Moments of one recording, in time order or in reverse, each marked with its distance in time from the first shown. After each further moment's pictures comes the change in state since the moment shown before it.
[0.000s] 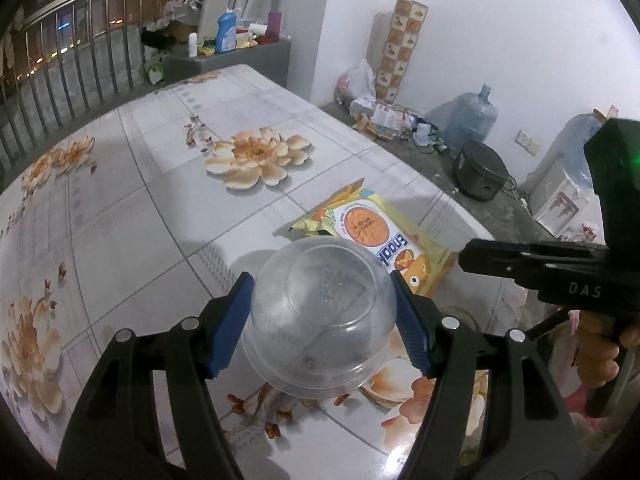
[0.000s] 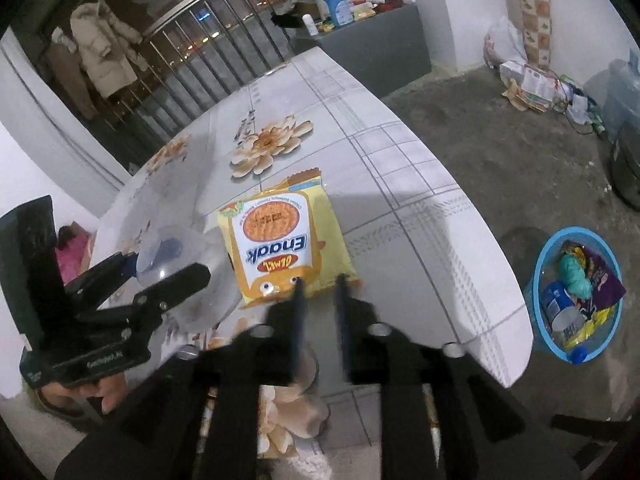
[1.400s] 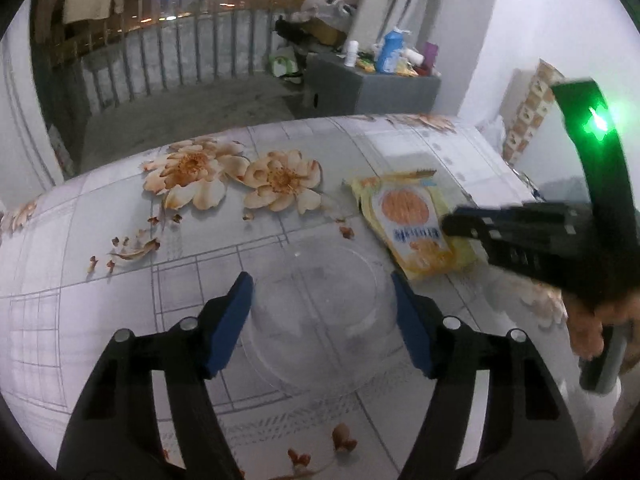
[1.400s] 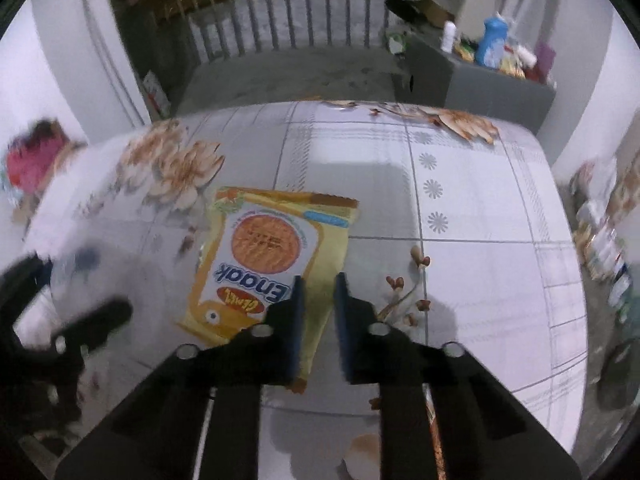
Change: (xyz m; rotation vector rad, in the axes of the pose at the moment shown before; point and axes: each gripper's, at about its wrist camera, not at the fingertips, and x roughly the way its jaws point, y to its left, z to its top) left arm 0.008 0.232 0.056 -0.292 -0.086 0.295; right arm 0.226 0.198 0.176 -0.494 0.091 -0.087
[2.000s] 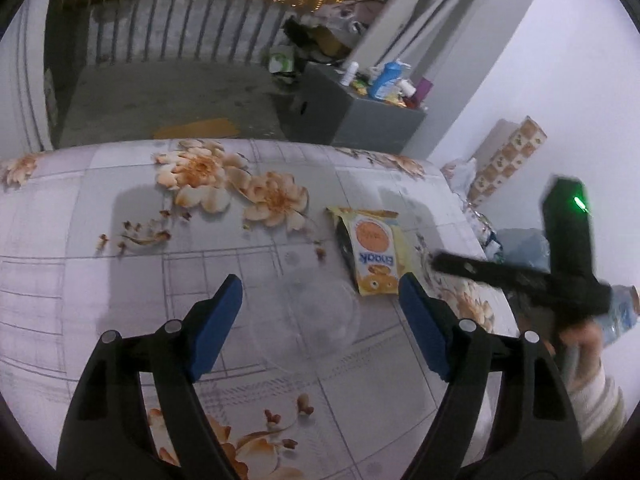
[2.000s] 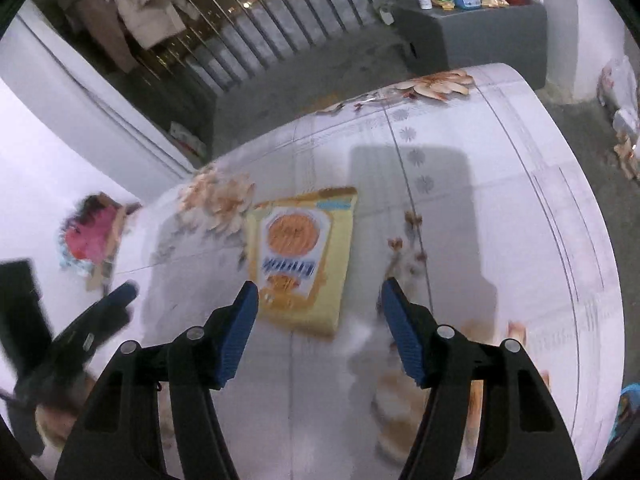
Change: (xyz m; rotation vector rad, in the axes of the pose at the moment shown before) left arm -0.047 0.029 0.015 -0.183 -0.005 -0.183; right arm -0.031 -0.044 -0.005 0.288 0.033 0.254
